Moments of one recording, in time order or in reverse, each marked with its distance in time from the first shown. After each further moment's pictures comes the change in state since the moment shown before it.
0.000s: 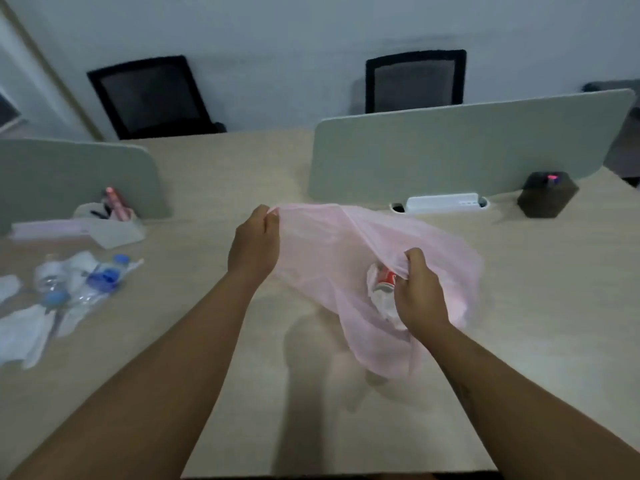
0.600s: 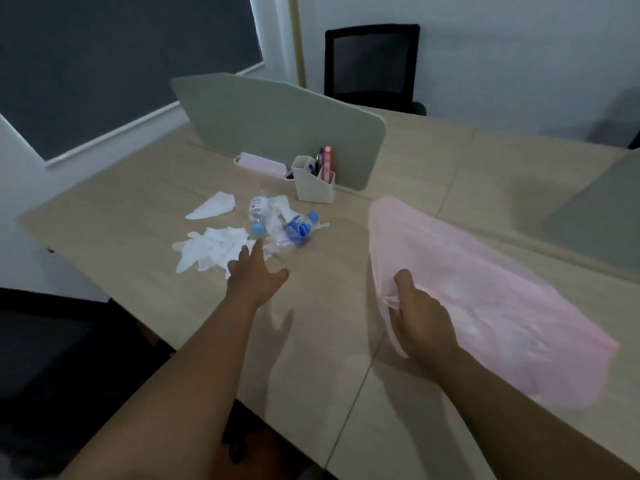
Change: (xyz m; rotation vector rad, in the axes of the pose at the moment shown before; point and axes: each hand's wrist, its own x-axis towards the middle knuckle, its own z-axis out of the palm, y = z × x) left_hand -0.034 -0.298 -0.224 0.426 0.055 -0.653; right_hand -0.042 -0.183 0.242 -0.247 -0.528 -0.667
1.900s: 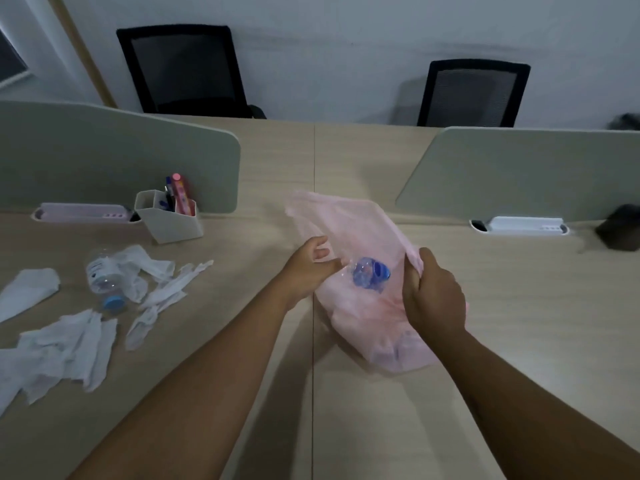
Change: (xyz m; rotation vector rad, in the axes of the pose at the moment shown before) left_hand -0.004 0.214 0.080 -0.689 -0.783 0.498; right_hand -0.015 0.042 -0.067 -0.117 0.518 0.686
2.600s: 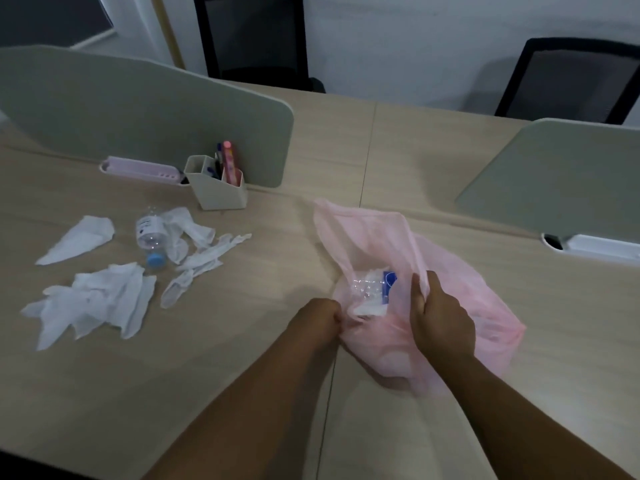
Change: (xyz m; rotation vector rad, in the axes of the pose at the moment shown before) left_hand -0.030 -0.093 0.008 0.665 -0.020 -0.195; right_hand -0.003 0.002 0.059 -0.066 -0.174 -0.101
